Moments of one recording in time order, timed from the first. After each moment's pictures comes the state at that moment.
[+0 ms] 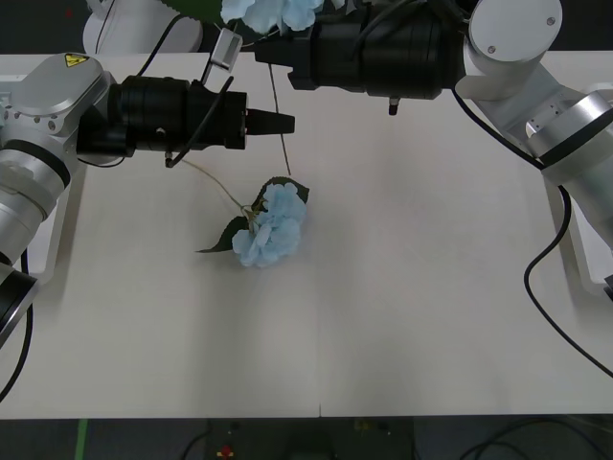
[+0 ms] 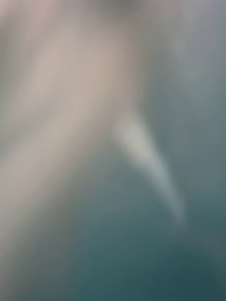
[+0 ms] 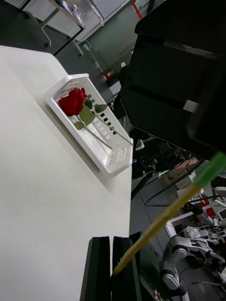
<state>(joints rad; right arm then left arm) -0.93 -0.54 0.46 -1.39 -1.79 0.77 2.09 -0.94 0.51 -0.35 -0.80 -0.99 -1.35 0.68</state>
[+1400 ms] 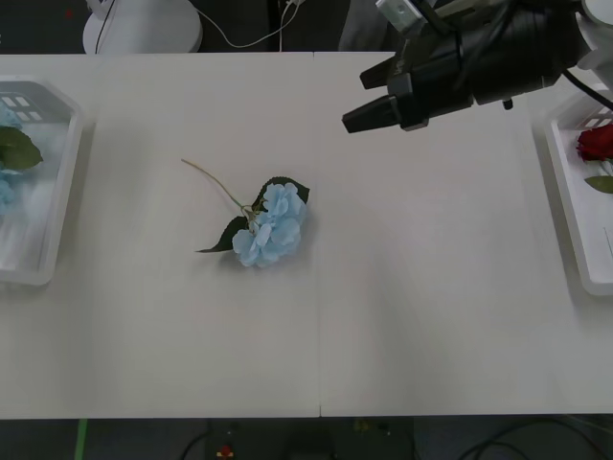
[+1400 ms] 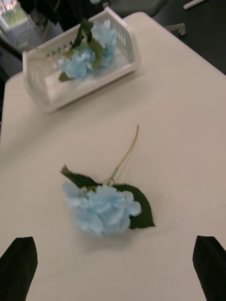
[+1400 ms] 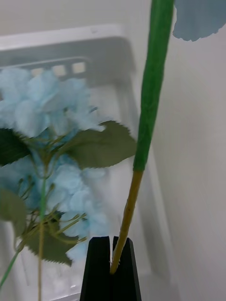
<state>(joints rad) -0.93 -0.83 0.46 -1.45 -1.77 1.14 2.35 -0.76 1.27 -0.35 -0.76 -1.48 -1.13 0.91</state>
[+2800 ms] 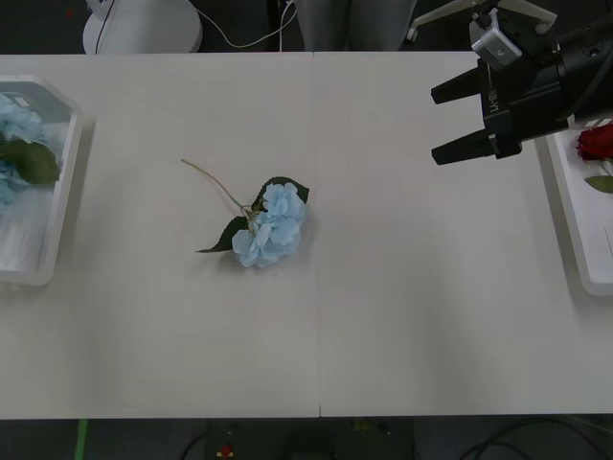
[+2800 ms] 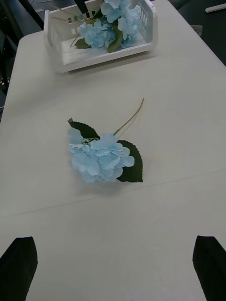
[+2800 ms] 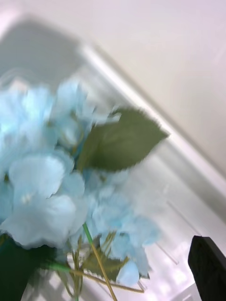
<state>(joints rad) -0.82 -1.07 0.47 -1.49 -2.00 1.18 2.70 -0.76 1.11 -0.16 -0.77 -1.80 -1.16 0.31</state>
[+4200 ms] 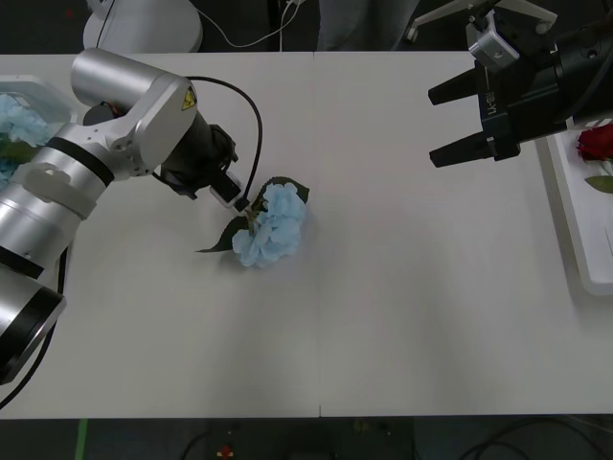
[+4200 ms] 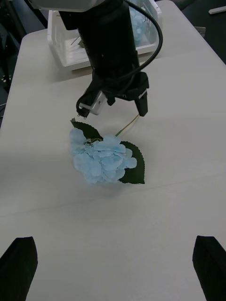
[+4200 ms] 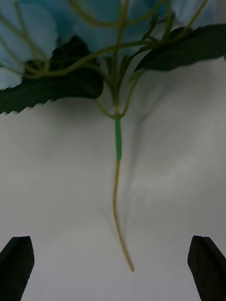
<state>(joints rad) -0.82 -1.07 0.47 -1.51 -2.00 1.18 2.70 -0.91 0.43 -0.39 -1.10 -2.53 -1.34 -0.39</state>
